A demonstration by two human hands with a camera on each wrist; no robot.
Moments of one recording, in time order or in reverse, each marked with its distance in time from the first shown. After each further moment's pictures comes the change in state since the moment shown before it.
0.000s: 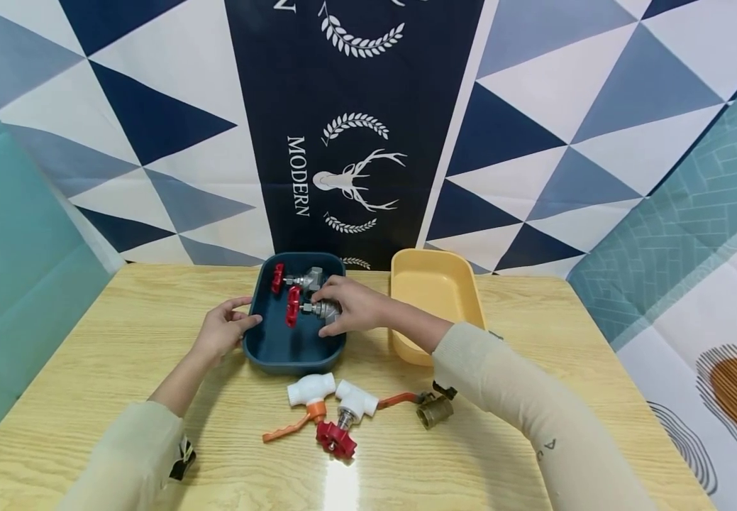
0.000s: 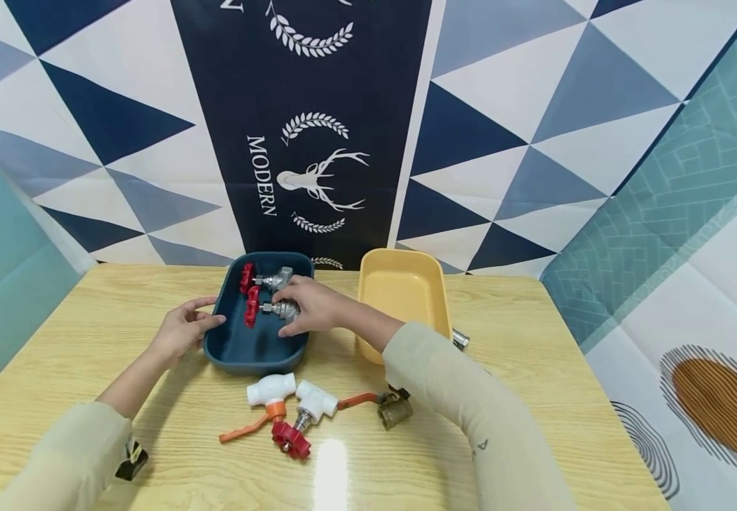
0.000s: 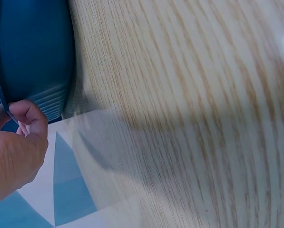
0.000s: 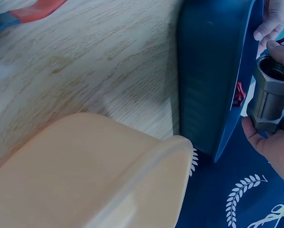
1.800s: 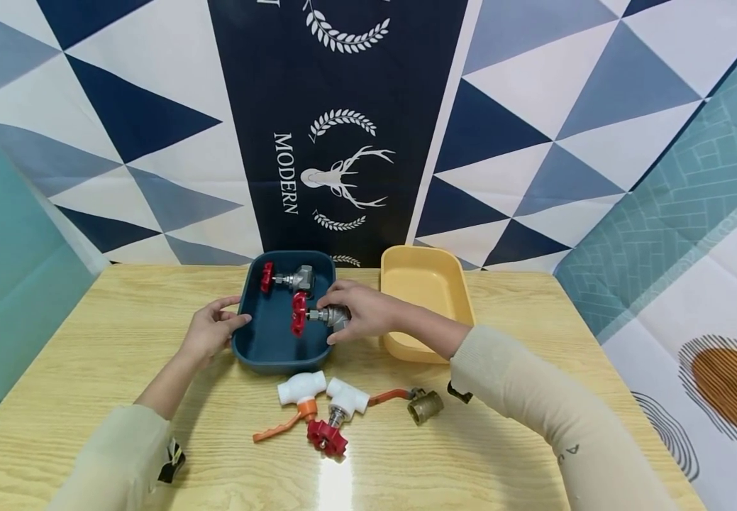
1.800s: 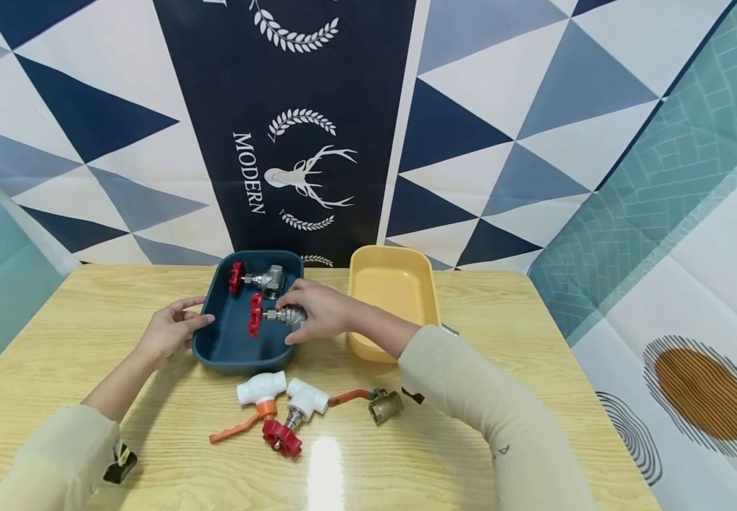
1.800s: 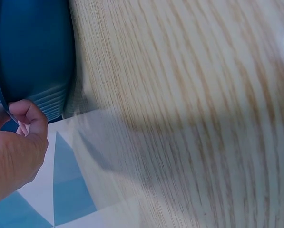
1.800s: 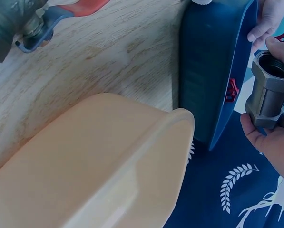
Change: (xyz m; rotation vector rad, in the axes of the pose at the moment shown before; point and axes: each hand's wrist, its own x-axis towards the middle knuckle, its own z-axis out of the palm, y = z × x) left_hand -0.003 0.002 0.000 0.011 -0.011 -0.009; right_hand -0.035 0.001 -0.007 -0.026 0.003 -0.033
